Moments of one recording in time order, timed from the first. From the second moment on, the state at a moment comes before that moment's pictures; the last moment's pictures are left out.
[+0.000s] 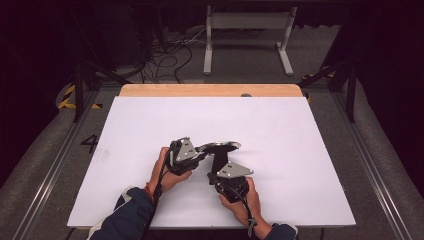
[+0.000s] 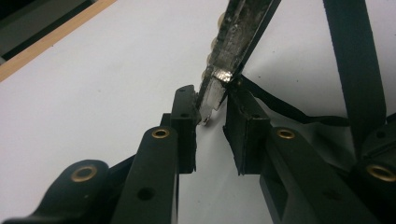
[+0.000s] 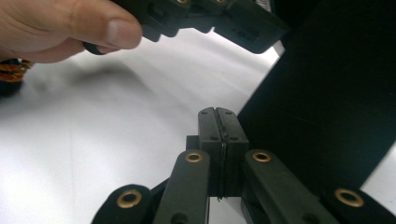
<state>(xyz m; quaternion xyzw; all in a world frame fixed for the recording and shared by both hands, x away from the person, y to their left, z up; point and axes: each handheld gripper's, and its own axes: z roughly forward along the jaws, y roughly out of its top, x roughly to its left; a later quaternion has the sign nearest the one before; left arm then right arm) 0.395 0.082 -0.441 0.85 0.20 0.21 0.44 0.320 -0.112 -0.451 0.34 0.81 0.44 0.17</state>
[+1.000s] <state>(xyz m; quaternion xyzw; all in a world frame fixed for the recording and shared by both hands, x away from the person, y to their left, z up) 0.391 0.077 -0.443 0.85 0.19 0.22 0.45 0.327 -0.097 -0.451 0.35 0.81 0.43 0.19</state>
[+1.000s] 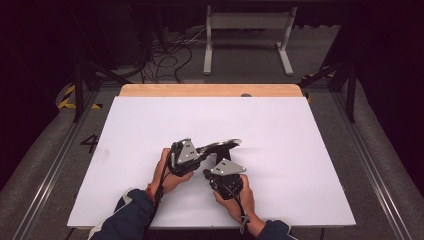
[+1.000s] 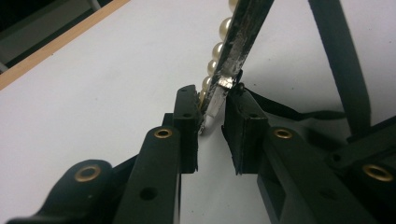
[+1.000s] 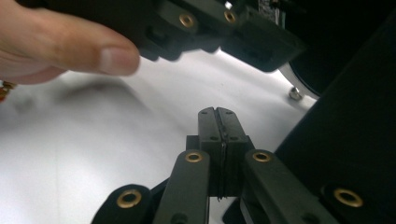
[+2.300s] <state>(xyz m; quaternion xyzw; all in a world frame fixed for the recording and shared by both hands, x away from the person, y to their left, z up) 0.387 0.077 -0.439 0.85 0.18 0.22 0.44 0.329 -0.126 -0.454 0.35 0.82 0.42 0.17</state>
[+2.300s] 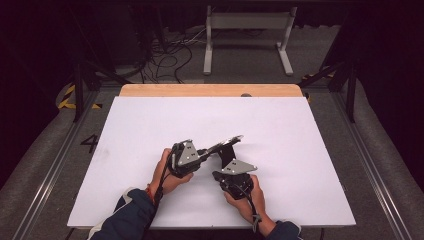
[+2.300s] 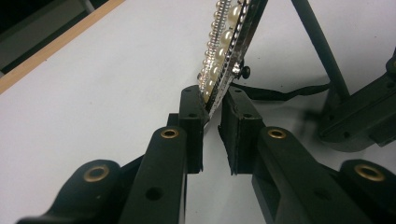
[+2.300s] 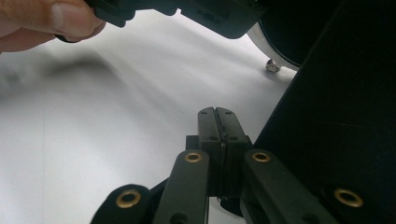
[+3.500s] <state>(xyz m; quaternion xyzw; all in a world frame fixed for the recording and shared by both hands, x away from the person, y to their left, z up) 0.381 0.063 -0.441 0.85 0.19 0.23 0.44 0.332 -0.137 -0.457 0.36 0.82 0.41 0.16</state>
